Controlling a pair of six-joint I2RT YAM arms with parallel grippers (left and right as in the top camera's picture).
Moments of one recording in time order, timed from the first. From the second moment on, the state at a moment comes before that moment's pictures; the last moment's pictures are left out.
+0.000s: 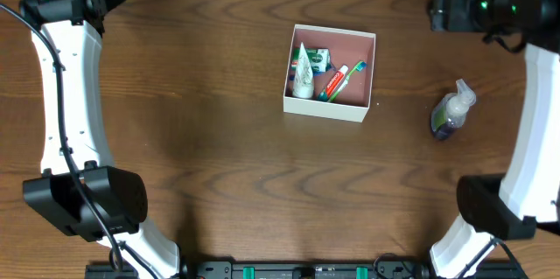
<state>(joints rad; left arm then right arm) 0.17 1.88 2.02 -0.97 -0.40 -0.38 0.08 1.89 2.67 -1.69 0.00 0.11</state>
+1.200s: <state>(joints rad) 0.17 1.88 2.02 -0.97 -0.40 -0.38 -0.18 1.76 1.90 -1.52 0.03 -0.24</state>
